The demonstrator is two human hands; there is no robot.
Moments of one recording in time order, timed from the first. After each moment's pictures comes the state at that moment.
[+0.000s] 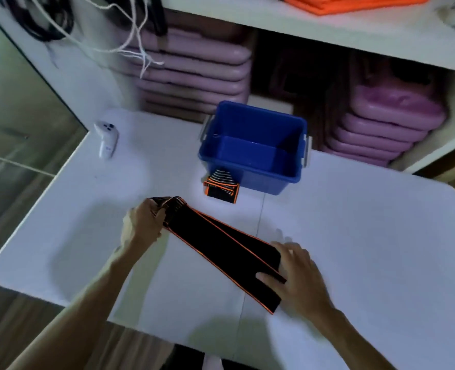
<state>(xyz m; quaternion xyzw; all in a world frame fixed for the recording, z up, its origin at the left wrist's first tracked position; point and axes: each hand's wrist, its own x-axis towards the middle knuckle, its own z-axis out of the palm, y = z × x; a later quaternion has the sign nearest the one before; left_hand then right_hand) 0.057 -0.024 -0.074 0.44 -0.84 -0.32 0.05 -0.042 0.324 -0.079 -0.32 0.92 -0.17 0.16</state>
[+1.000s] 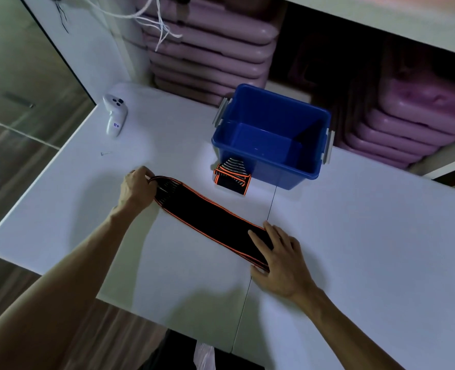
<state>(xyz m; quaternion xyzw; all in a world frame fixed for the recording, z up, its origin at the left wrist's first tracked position) 0.037 -0.087 -0.102 0.47 -0.83 -0.30 0.04 -0.052 0.280 -0.107 -0.46 0.88 -0.04 0.13</state>
